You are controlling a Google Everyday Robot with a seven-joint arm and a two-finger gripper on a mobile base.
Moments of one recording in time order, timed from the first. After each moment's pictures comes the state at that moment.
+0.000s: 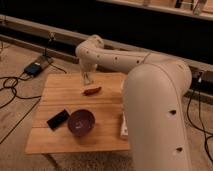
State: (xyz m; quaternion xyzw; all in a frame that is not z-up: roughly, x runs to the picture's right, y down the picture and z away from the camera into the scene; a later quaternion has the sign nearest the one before) arm -0.096 -0.090 0.855 -0.17 0.02 0.62 0.76
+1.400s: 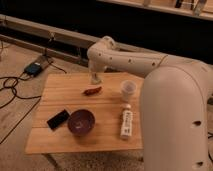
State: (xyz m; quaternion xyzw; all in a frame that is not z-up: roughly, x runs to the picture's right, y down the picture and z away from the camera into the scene) arm -0.050 -0.091 0.844 -0.15 0.02 0.67 0.73
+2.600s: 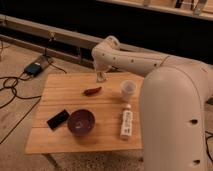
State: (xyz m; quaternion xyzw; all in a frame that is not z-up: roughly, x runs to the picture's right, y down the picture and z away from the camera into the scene) arm -0.012 -0.105 0.860 -0.12 0.03 0.68 0.73
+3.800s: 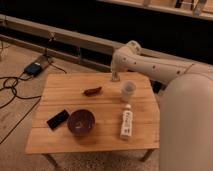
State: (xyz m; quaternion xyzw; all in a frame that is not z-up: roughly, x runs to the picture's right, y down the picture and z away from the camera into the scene) arm 0.078 -0.102 0.866 -0.09 0.00 0.72 0.69
